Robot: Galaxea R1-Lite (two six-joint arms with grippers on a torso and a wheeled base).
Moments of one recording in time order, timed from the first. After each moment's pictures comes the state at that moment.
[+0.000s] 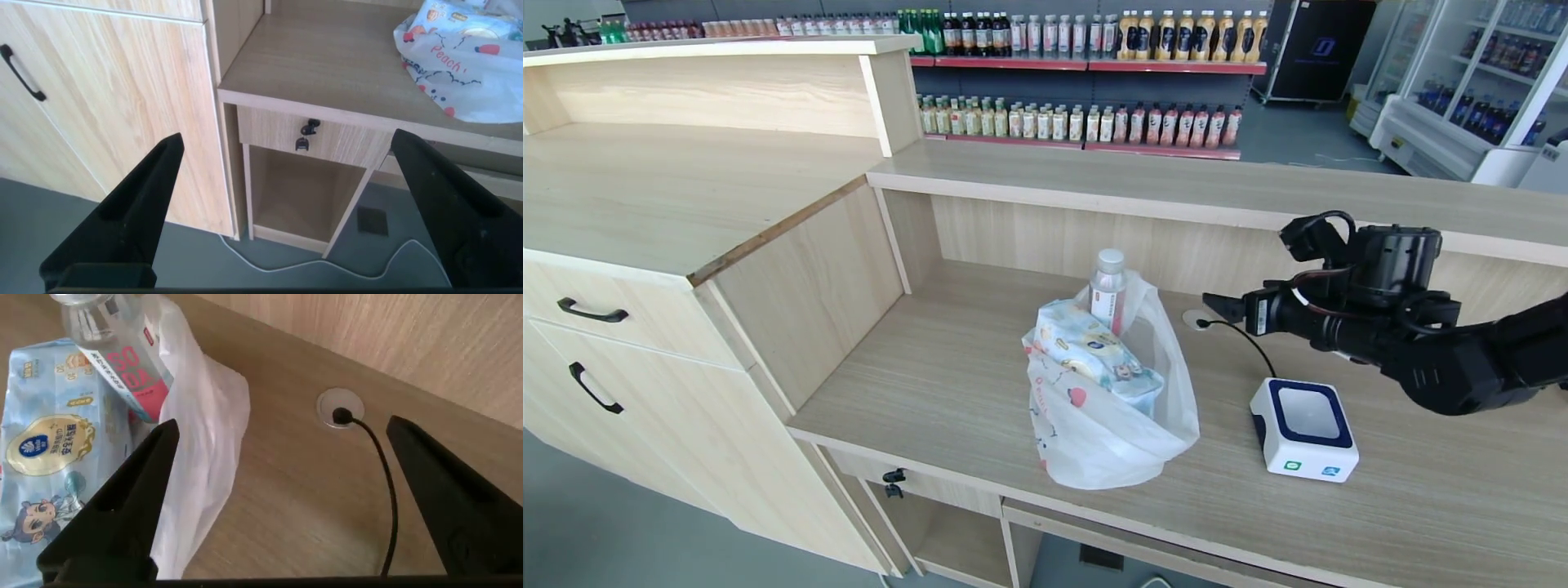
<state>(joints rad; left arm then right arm) 0.00 0.00 0.00 0.00 -0.02 0.00 0.16 1.94 -0.98 -0.77 0.14 -0.10</state>
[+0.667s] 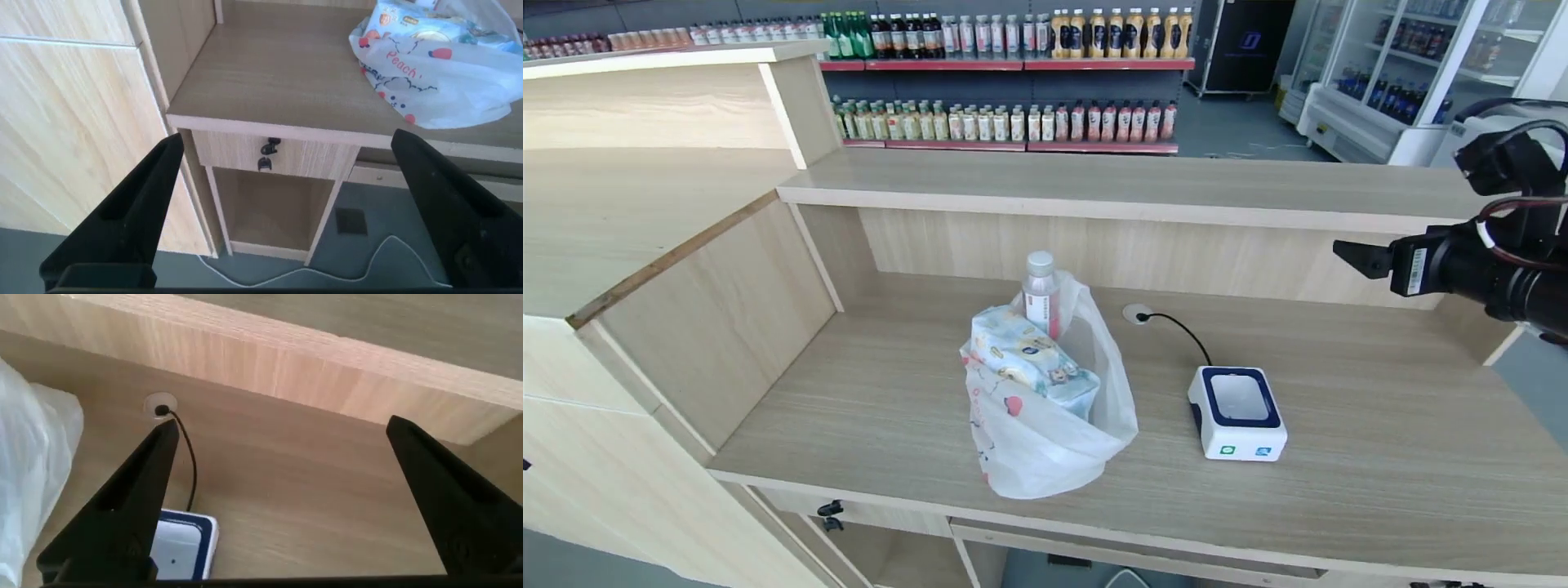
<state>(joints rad) 0.00 0.00 0.00 0.00 -0.02 0.00 0.05 1.51 -0.90 -0.52 -0.02 -0.19</state>
